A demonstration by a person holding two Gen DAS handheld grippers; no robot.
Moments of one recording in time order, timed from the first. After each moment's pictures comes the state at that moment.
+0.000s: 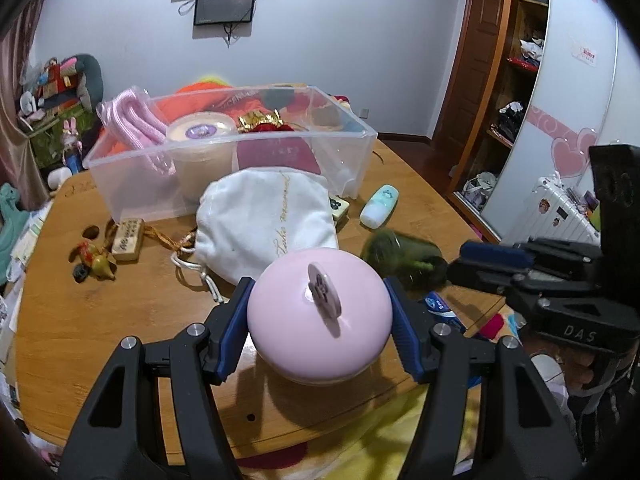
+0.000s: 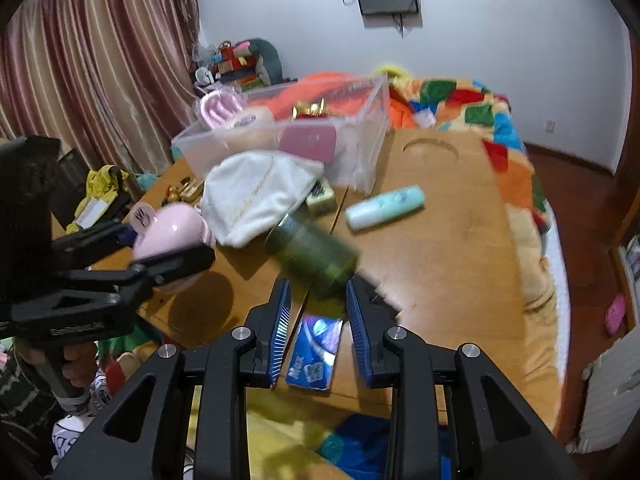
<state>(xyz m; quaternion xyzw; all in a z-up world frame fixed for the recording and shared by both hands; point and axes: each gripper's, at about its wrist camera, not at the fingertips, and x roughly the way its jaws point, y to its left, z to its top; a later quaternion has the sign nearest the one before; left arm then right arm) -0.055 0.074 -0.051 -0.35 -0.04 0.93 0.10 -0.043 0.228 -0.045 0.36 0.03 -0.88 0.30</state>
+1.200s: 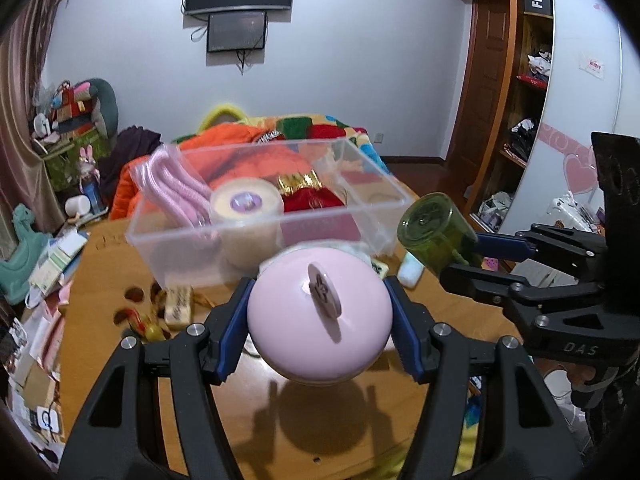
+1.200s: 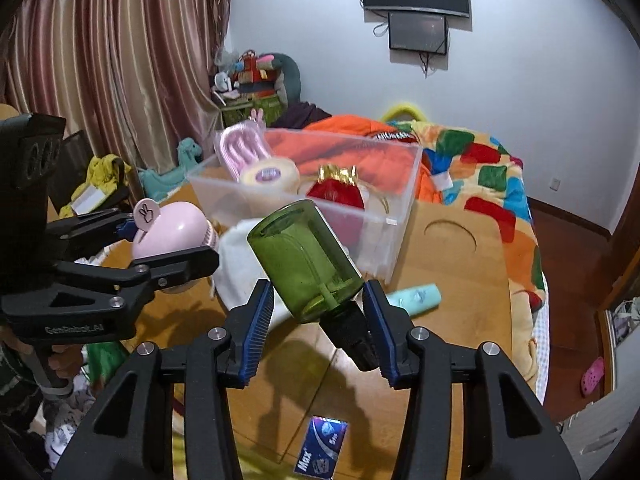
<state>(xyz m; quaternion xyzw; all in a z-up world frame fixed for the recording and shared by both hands) -0.073 0.049 -0.002 -0.30 -0.02 0.95 0.07 -0.067 0.183 -0.001 0.31 0.08 -0.89 0.32</state>
